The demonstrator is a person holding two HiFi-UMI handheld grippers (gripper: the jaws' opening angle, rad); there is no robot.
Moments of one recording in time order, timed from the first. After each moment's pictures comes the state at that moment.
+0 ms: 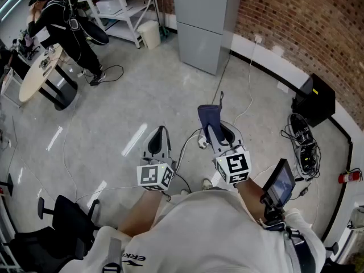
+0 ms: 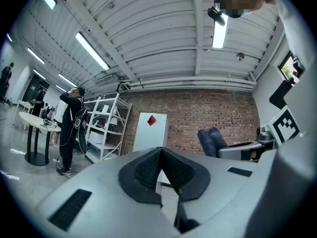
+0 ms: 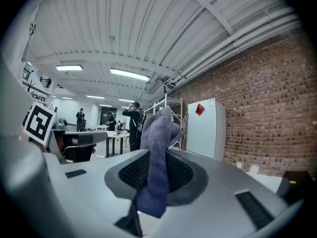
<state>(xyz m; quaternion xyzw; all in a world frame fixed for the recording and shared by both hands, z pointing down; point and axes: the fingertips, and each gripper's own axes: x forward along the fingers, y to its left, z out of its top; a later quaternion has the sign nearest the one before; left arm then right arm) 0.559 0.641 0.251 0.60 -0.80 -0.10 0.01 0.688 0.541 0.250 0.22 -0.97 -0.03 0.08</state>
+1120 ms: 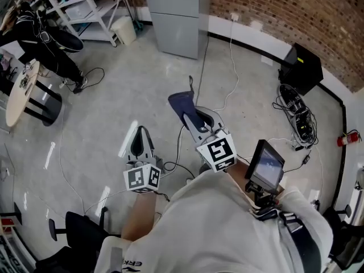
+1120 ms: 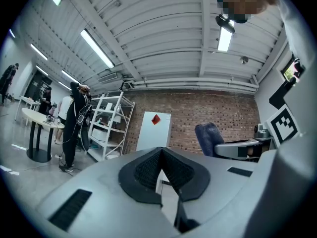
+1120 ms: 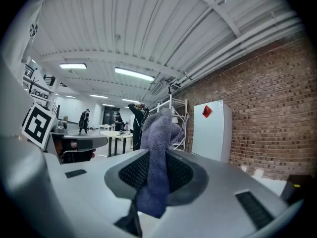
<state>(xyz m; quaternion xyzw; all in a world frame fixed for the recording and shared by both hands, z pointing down) 0.500 0.691 0.266 0.59 -0.80 -0.11 0.02 0.617 0.590 0.248 0.20 -0.98 -0.05 0.08</state>
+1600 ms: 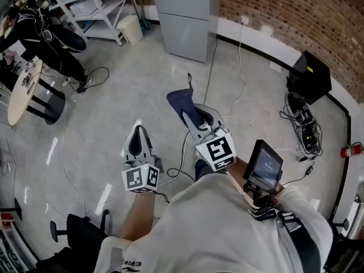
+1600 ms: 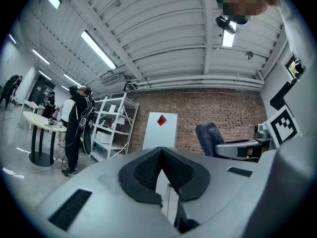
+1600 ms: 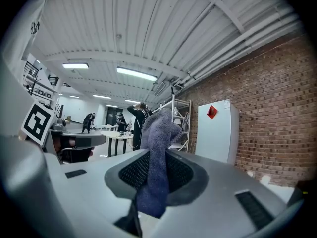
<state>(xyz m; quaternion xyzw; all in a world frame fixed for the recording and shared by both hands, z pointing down) 0.438 0.631 0.263 0.57 -0.82 -0.10 0.02 0.551 0.520 0.247 0.18 -0.98 -0.06 0.07</state>
